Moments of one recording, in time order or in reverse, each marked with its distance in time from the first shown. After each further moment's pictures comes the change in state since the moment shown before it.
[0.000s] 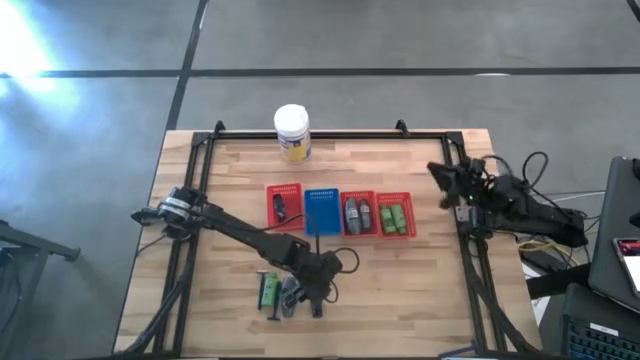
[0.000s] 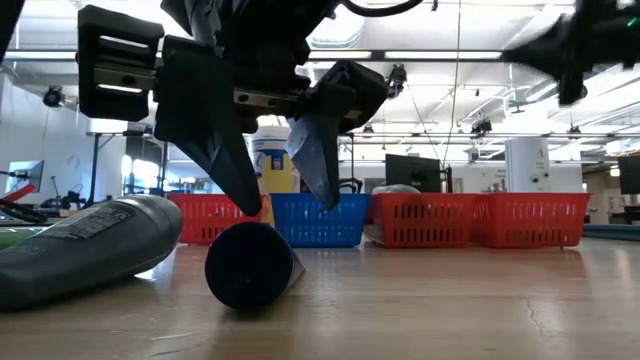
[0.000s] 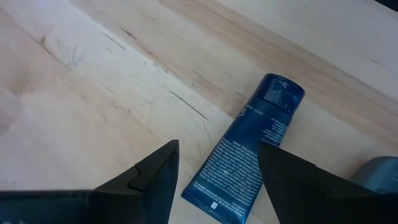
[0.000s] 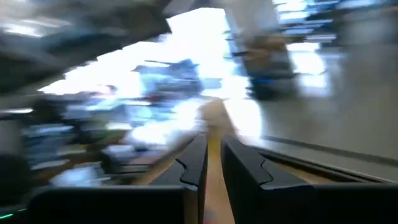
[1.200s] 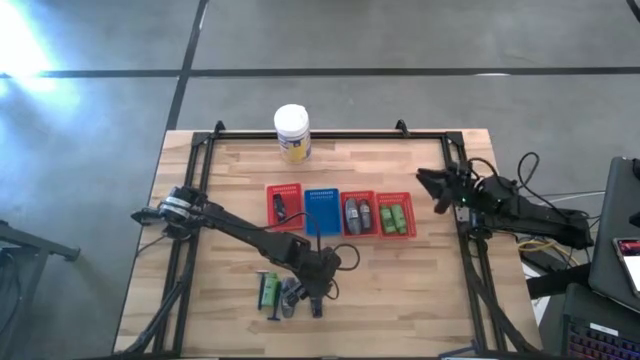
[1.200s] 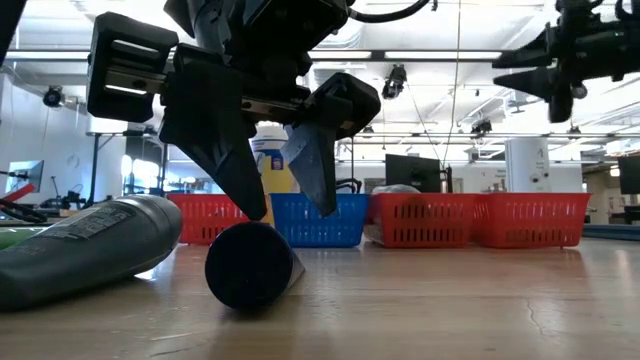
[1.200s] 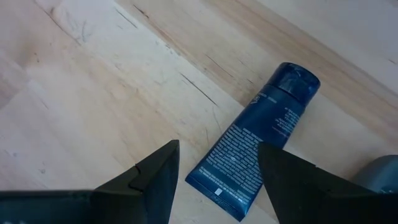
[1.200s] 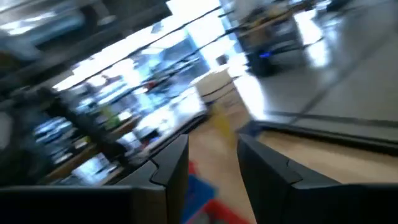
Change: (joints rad) left arm 0.014 0.000 0.000 -0.021 -0.021 -0.060; right arm -0.044 0.088 -0.053 0.080 -0.149 0.141
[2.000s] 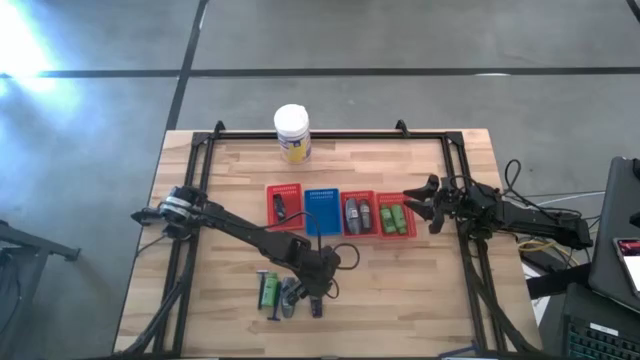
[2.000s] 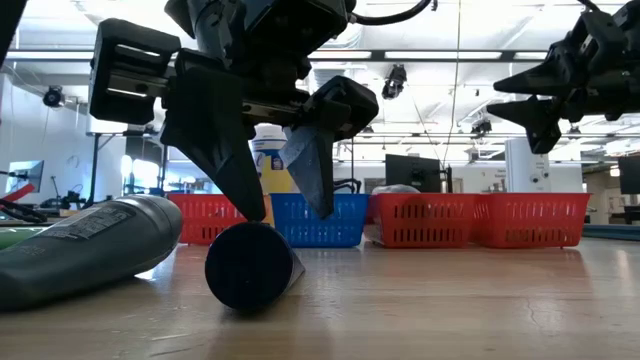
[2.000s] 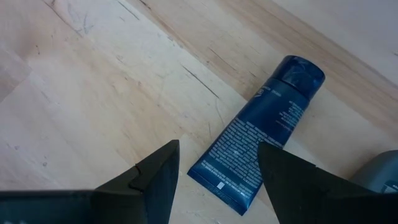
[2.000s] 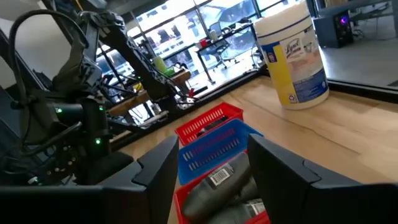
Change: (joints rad) left arm 0.002 0.000 0.000 -0.012 -0.008 -0.003; right arm 0.000 -0.016 -0.199 0.154 -0.297 -0.055
